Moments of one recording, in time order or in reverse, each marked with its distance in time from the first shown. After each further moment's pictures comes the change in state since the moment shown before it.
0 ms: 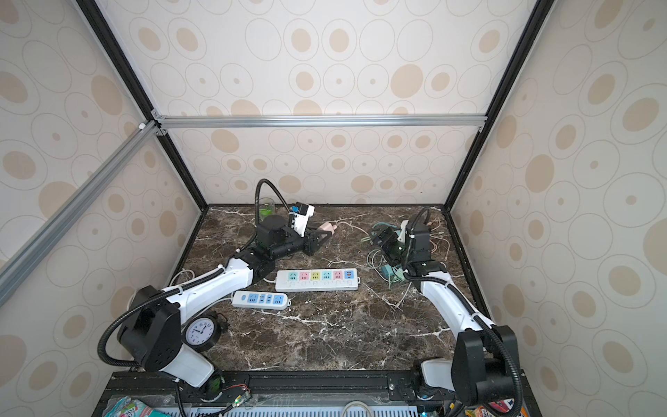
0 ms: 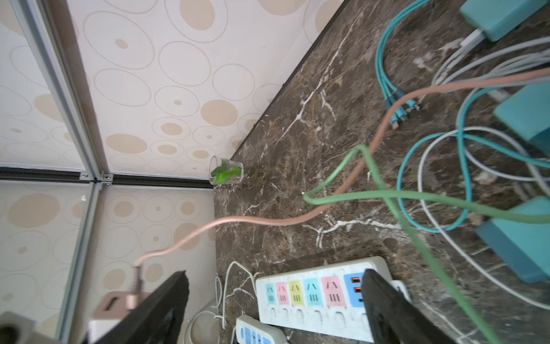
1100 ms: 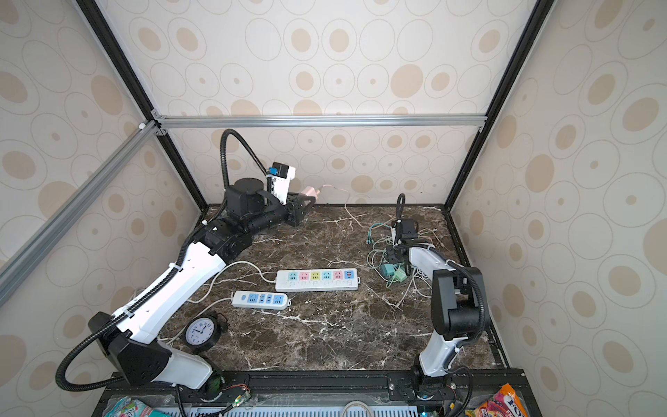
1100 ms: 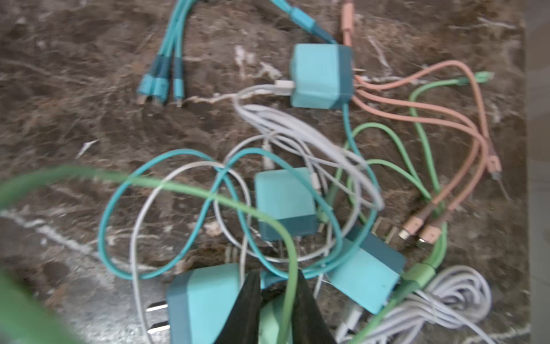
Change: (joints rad) left arm 0.009 -0.086 0.489 -0.544 -0.268 0.105; right arm -0.062 0.419 0.262 -0.305 0.550 -1.005
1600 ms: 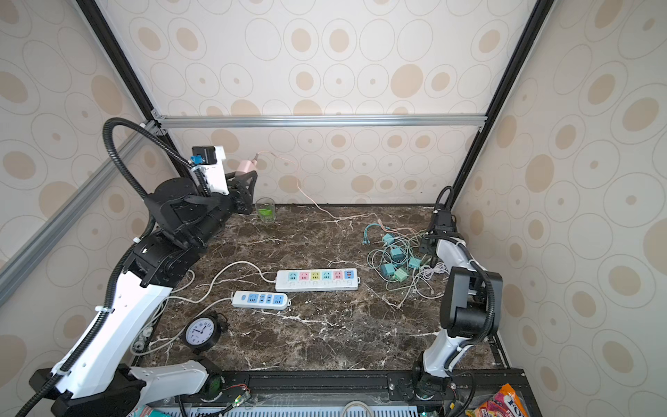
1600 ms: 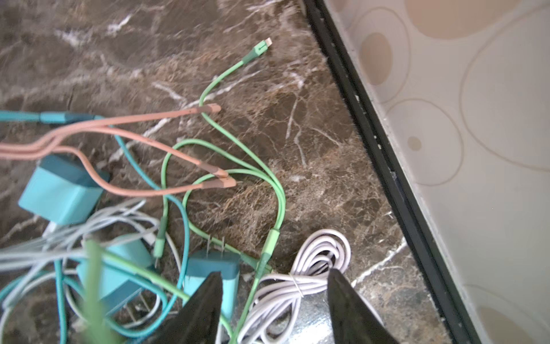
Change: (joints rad) left arm 0.044 -0.216 -0.008 -0.040 -0.285 0.055; right arm -0.224 -0.001 0.112 -0.095 0.030 0.253
